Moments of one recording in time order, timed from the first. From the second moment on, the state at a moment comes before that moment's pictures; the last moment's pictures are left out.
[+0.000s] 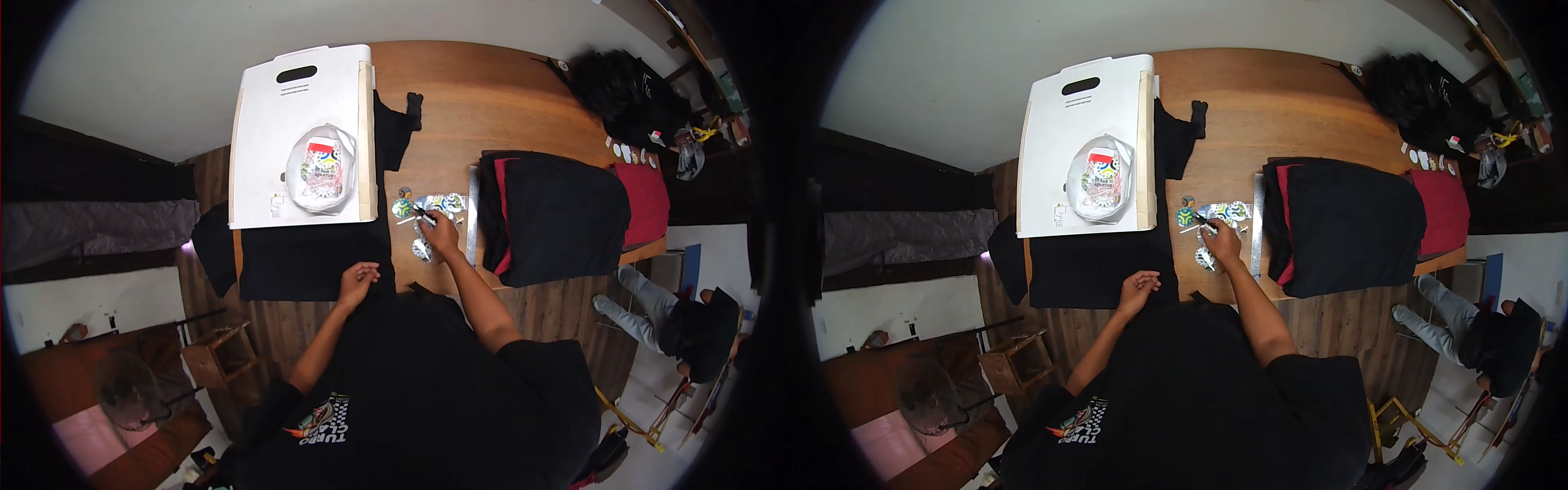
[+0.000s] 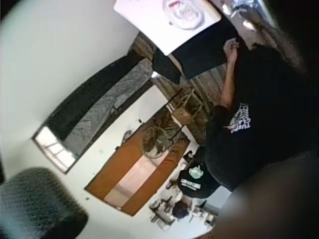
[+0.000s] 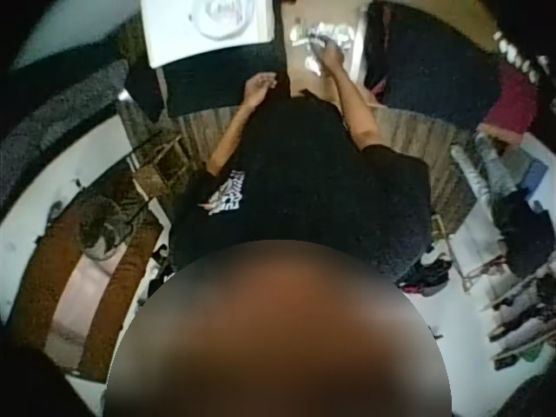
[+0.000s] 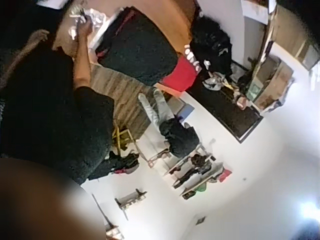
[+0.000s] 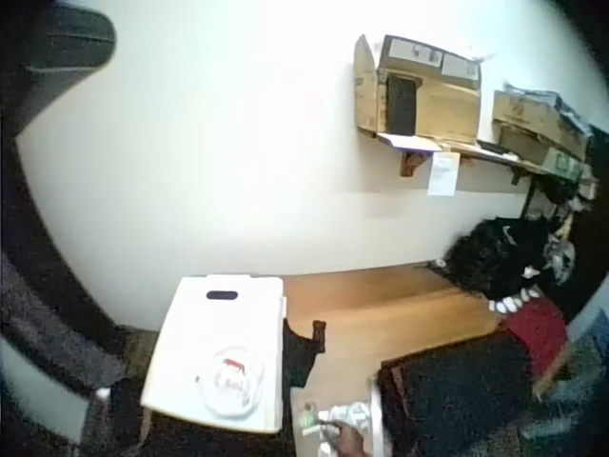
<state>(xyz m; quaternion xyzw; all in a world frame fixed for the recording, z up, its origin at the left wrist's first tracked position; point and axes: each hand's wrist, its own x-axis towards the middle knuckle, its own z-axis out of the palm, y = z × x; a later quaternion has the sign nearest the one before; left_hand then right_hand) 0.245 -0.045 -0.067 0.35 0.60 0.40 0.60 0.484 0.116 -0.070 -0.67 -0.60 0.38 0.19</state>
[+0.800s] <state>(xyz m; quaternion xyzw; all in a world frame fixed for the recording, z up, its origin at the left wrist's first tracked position) 0.220 -0.069 -0.025 0.30 0.64 0.45 0.54 0.457 0.186 -0.080 -0.61 -0.67 0.40 0.15</state>
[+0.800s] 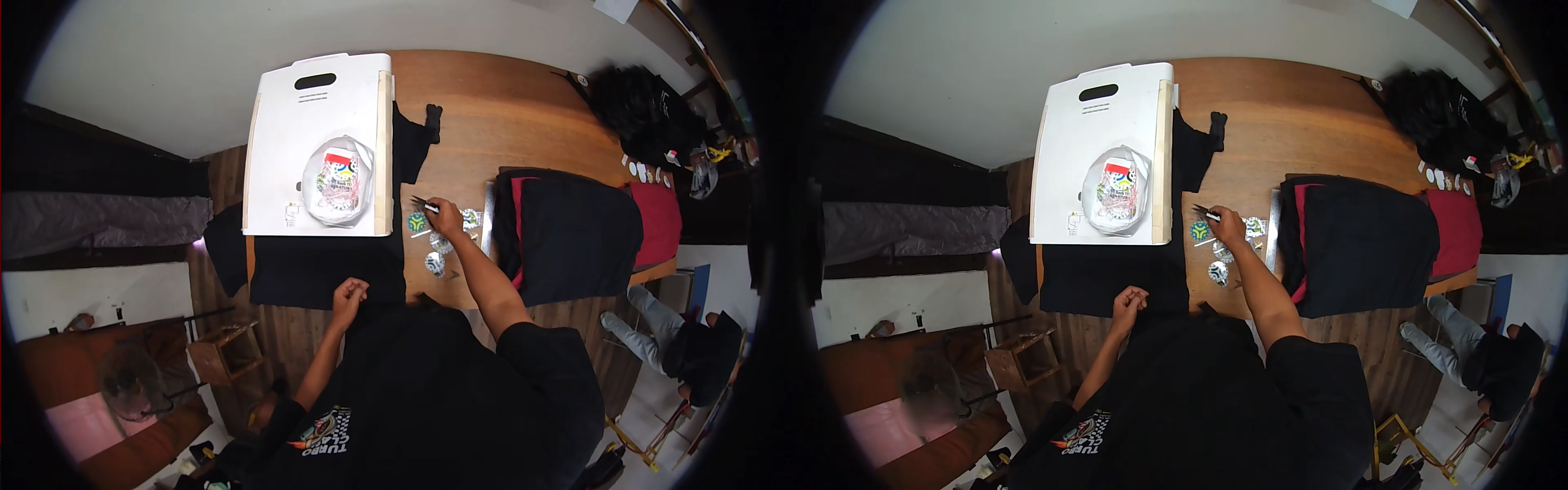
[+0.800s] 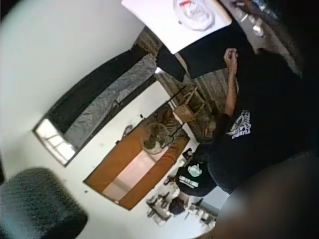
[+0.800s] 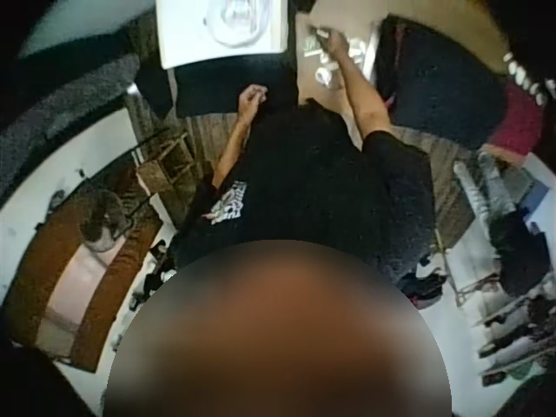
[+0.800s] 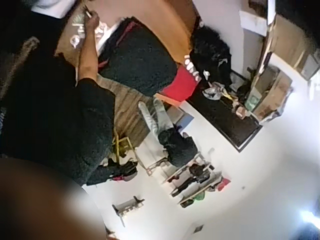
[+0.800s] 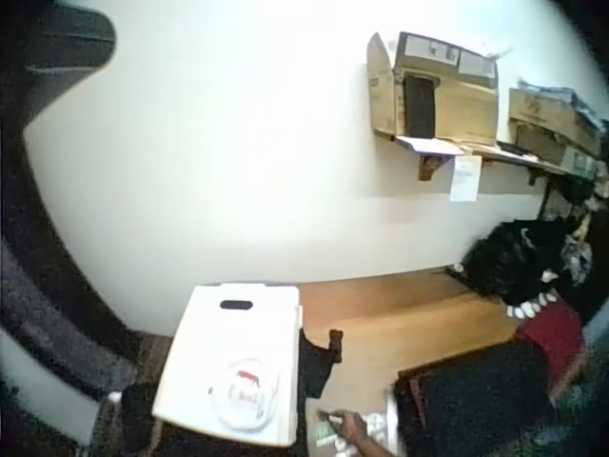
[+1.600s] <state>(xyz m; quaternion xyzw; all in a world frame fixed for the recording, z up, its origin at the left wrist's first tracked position) 0.256 0.092 0.131 0.37 0.46 0.65 0.48 0.400 0.122 0.129 -0.43 -0.36 0.70 0.43</state>
